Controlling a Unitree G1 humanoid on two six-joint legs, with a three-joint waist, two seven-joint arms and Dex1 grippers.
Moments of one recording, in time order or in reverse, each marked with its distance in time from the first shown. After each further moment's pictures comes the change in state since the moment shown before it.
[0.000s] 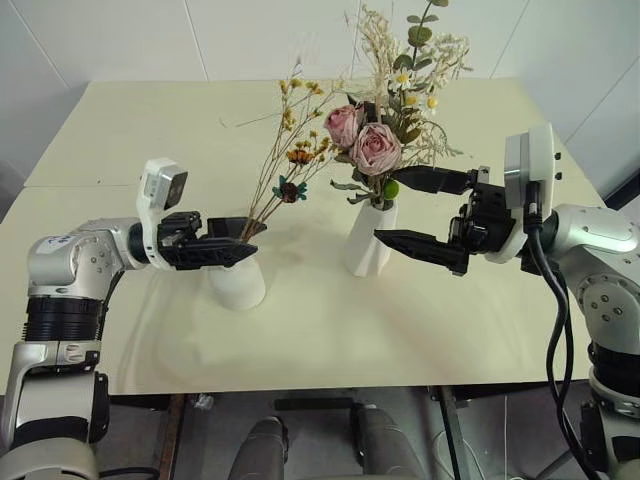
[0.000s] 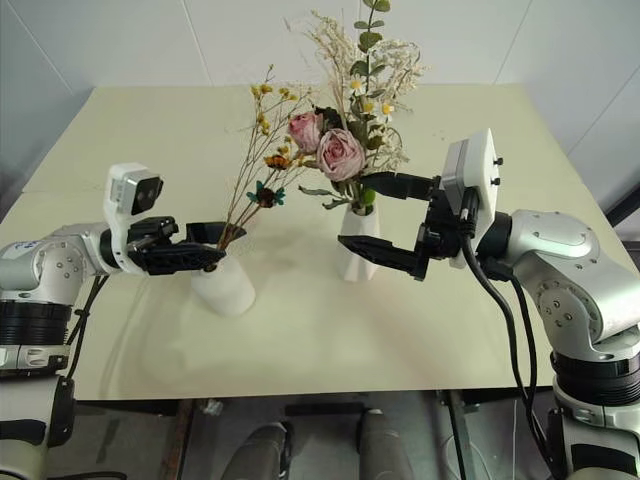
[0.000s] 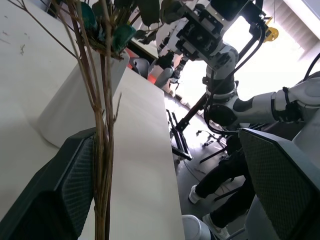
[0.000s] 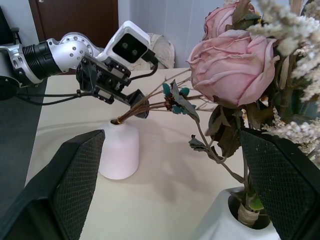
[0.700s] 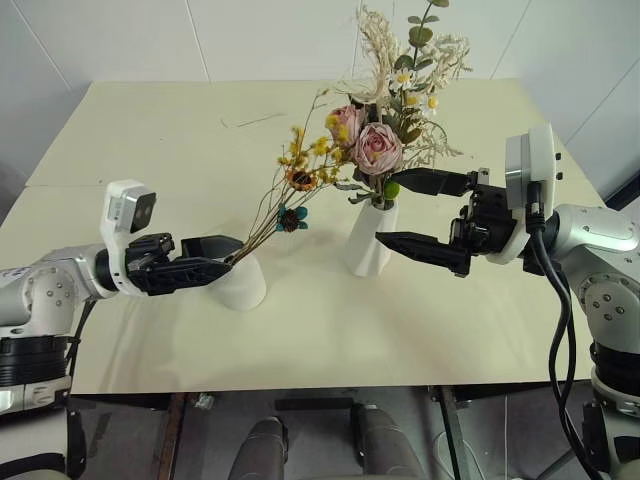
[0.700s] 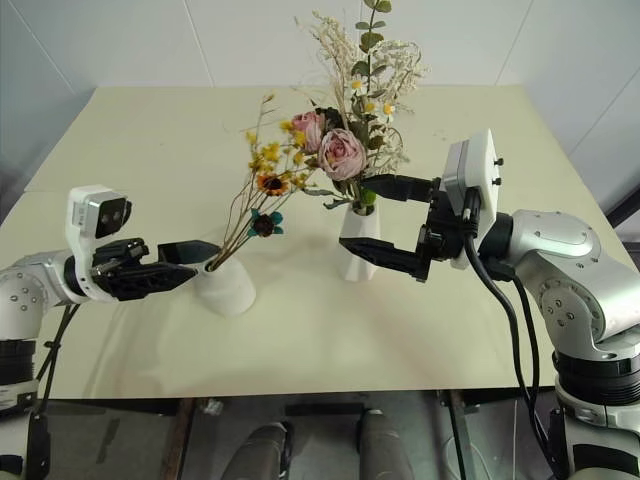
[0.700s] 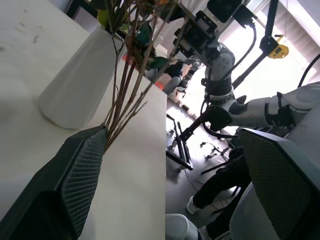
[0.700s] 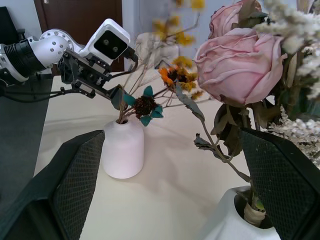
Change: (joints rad) left arm 0.232 0.064 0.177 -0.211 -0.105 0.112 0.090; right arm -0.001 -0.006 0.000 0.017 0.012 0.009 0.021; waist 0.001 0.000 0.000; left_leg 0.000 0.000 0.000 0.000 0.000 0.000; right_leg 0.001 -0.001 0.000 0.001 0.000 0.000
